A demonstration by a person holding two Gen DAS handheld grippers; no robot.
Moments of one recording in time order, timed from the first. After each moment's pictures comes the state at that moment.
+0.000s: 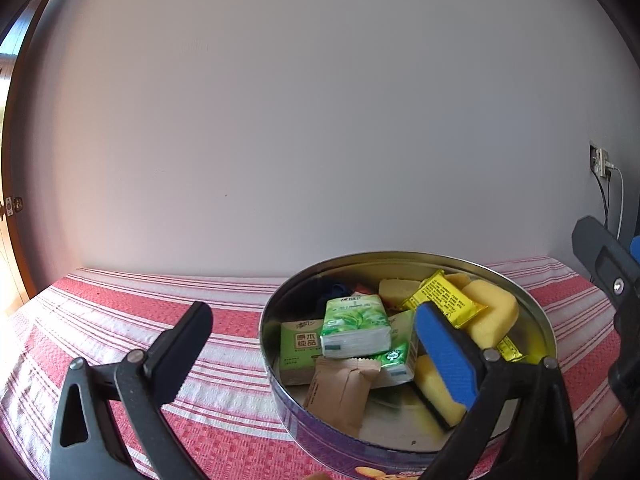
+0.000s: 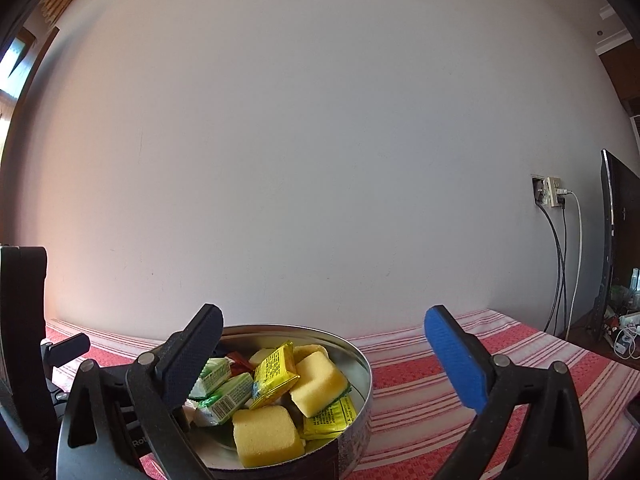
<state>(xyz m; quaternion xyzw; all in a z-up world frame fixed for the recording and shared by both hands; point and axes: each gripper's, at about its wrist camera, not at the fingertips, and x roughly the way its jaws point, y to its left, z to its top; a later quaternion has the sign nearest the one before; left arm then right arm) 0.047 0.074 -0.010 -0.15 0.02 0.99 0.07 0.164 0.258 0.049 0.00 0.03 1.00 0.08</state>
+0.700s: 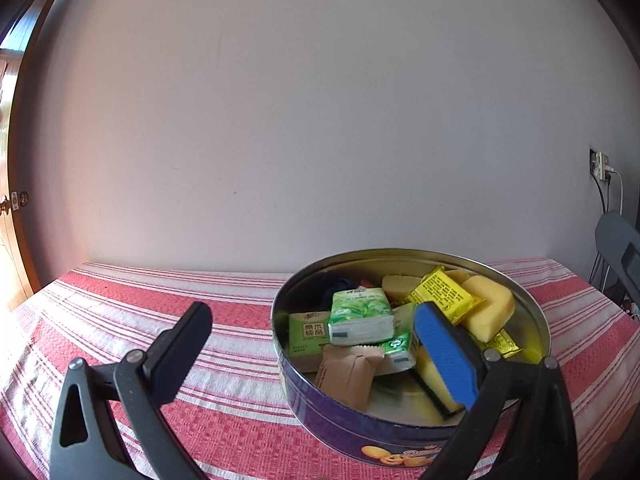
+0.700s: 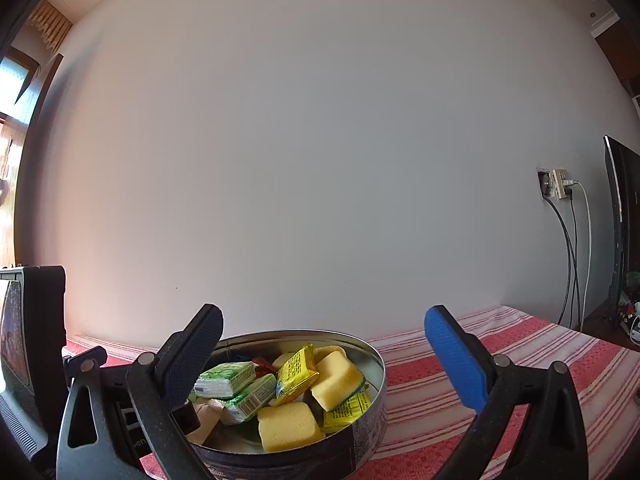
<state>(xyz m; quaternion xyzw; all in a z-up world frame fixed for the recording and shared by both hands) 0.054 0.075 -0.013 -0.15 0.01 0.99 0.06 0.185 0.268 0.046 0.01 0.05 1.00 0.05</state>
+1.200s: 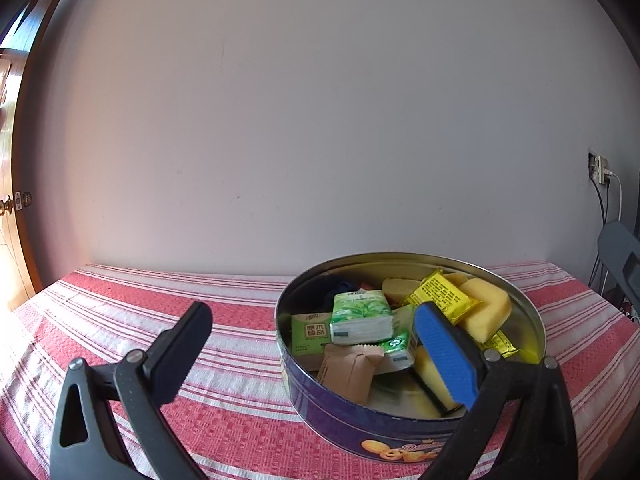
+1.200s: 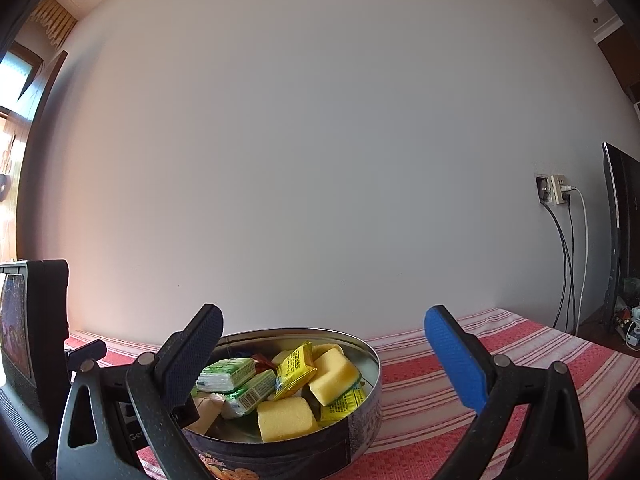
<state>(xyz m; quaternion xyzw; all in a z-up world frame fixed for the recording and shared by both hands) 0.061 0.072 -0.013 -0.14 0.01 0.99 0.06 0.193 0.269 0.046 0.01 0.04 1.00 0.04</state>
